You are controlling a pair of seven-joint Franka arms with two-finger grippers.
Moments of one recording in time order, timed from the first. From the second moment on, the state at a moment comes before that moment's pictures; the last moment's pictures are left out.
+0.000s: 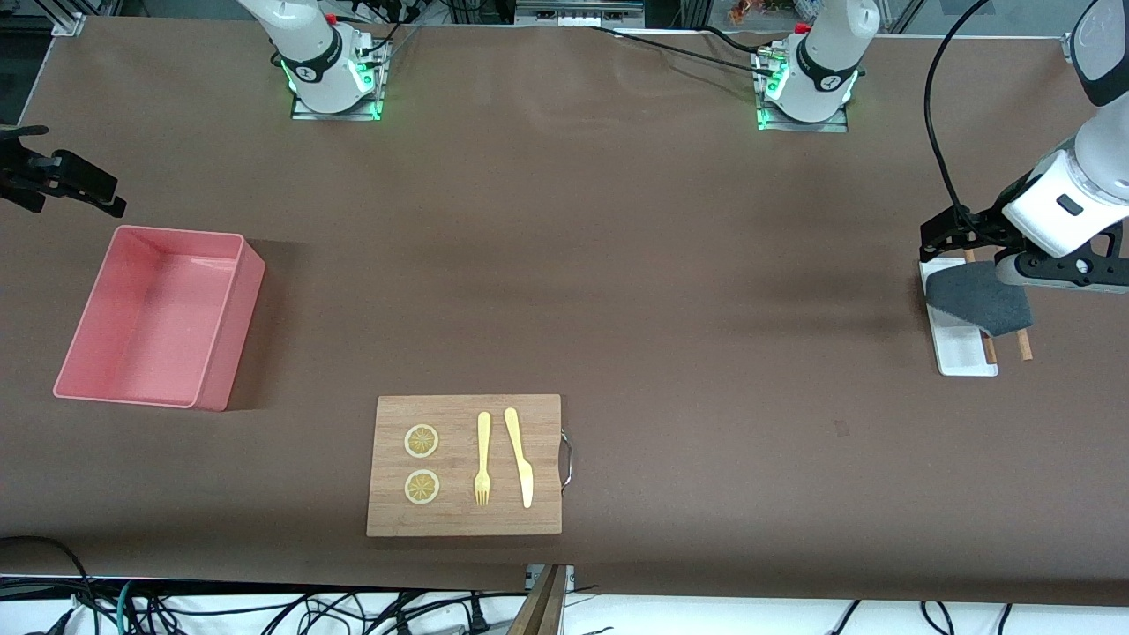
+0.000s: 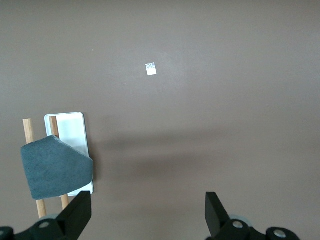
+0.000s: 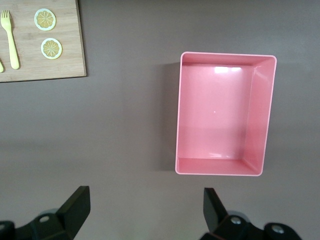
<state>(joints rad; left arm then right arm) -0.04 0.06 0.00 -1.66 0.00 1.68 0.03 -0.10 0.04 0.08 -1.50 -0.02 1.51 0.03</state>
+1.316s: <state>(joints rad) -0.04 0.07 0.00 -1.65 0.00 1.59 0.06 -0.10 0.04 0.08 -1.50 -0.02 1.51 0.03</state>
